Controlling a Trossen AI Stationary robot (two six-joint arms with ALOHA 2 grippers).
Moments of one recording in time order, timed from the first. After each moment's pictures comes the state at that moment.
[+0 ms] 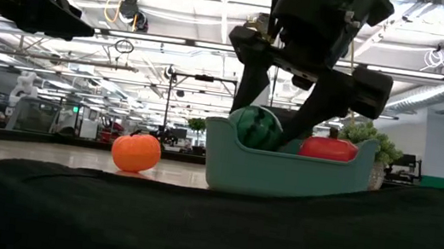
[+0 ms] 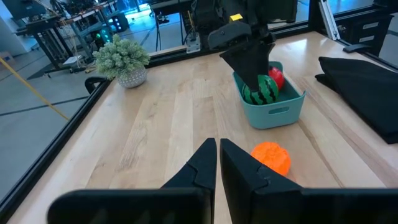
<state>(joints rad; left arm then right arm) -0.02 0.29 0.21 -0.16 -0.02 0.21 0.17 1.77 1.14 -0.37 -0.05 -0.90</state>
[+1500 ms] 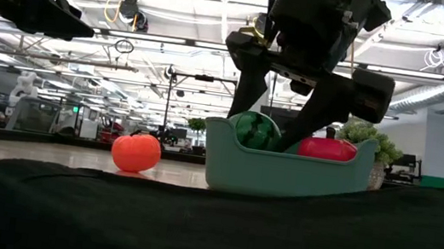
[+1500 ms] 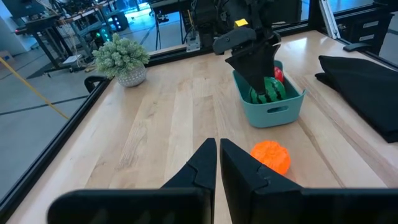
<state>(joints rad) -0.02 0.29 0.21 -0.17 -0.02 0.21 0.17 1.80 1.14 -0.34 -0.09 -0.86</state>
